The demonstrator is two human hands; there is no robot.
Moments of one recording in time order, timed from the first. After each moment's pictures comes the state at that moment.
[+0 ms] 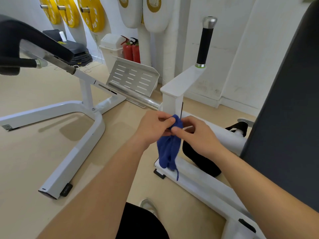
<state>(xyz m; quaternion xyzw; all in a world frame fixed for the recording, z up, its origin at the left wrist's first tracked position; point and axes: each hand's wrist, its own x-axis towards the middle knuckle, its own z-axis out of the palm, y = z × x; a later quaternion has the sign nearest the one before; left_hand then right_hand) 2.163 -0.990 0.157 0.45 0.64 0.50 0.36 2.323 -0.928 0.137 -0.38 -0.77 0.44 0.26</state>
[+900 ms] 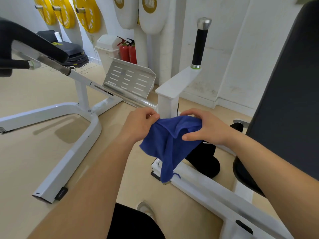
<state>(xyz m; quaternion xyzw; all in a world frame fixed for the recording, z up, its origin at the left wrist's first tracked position) 2.132 -0.981 0.154 0.53 0.75 0.37 0.15 2.353 -0.887 0.169 -0.33 -0.85 0.38 0.16</state>
